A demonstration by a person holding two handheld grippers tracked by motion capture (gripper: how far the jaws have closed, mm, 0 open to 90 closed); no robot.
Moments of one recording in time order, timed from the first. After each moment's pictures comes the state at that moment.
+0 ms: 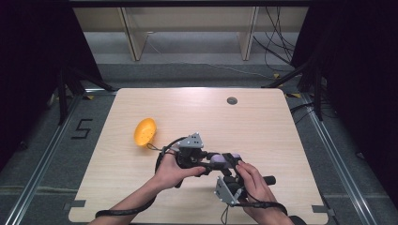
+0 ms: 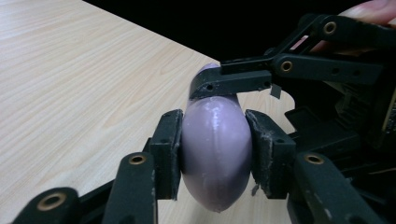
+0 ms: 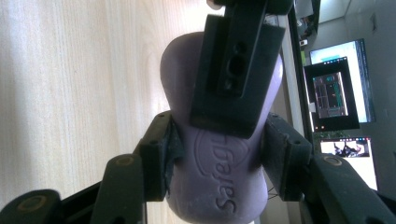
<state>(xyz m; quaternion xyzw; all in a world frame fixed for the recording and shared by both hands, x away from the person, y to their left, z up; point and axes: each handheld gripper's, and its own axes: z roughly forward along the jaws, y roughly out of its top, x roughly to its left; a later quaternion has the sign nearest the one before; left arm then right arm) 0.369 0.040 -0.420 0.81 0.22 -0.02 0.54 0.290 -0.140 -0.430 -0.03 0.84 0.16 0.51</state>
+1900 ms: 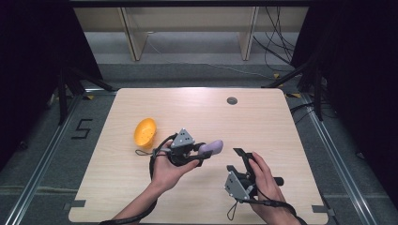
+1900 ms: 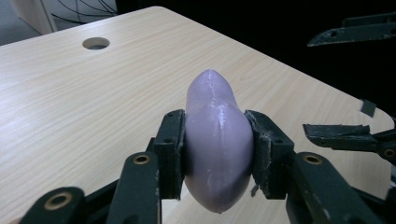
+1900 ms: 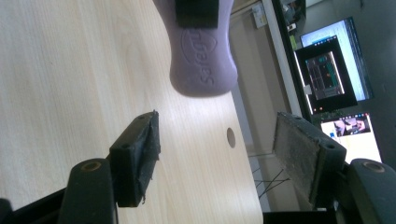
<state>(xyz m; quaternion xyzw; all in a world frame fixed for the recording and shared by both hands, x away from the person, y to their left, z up) 0.371 0.060 -0.418 0.79 0.32 0.11 0.52 0.291 -0.163 -0.429 0.06 0.84 0.20 0.51</state>
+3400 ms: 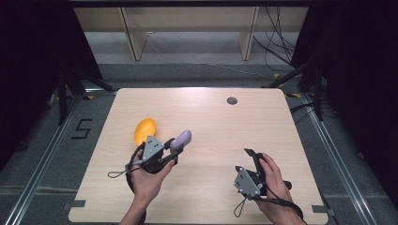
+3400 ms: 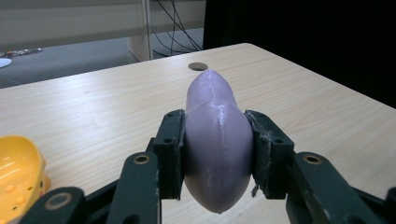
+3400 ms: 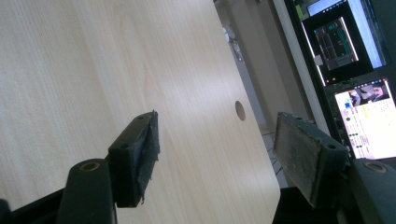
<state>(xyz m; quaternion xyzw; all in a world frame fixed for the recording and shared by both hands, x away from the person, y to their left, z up) 0.346 0.121 -0.430 0.70 0.41 0.25 0.53 0.295 -0.185 -0.434 0.10 0.84 0.21 0.49</state>
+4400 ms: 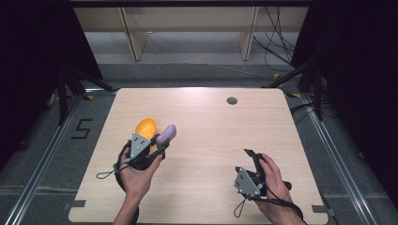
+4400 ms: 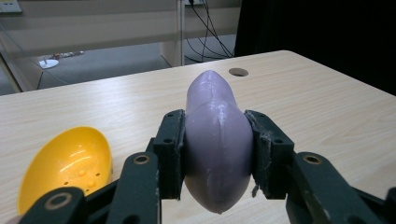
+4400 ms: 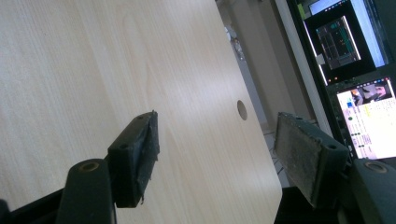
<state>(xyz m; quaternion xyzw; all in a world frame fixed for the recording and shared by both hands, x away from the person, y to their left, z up) 0.353 0.151 -0.430 0.67 0.45 0.29 0.51 0.295 -0.185 -0.434 0.10 0.84 0.20 0.49</state>
